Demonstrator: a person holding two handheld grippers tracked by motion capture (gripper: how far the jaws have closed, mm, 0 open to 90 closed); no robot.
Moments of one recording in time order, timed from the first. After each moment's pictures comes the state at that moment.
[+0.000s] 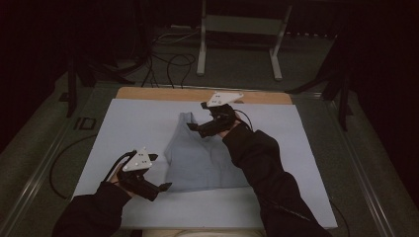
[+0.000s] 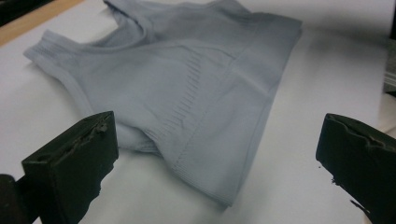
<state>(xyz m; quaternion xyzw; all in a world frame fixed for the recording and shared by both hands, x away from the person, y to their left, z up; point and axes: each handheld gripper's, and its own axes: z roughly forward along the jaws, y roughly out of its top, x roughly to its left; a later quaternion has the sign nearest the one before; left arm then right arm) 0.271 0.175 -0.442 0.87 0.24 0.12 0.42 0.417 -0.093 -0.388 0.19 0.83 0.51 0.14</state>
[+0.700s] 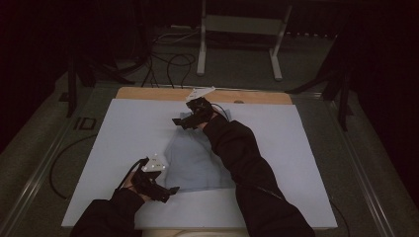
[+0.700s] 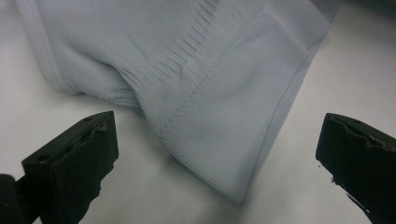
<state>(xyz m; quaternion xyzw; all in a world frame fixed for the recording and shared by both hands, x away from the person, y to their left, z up) 0.280 0.153 -0.494 0.87 0.32 0.09 0.36 0.483 -0.036 -0.441 0.21 0.85 0.47 0.10</state>
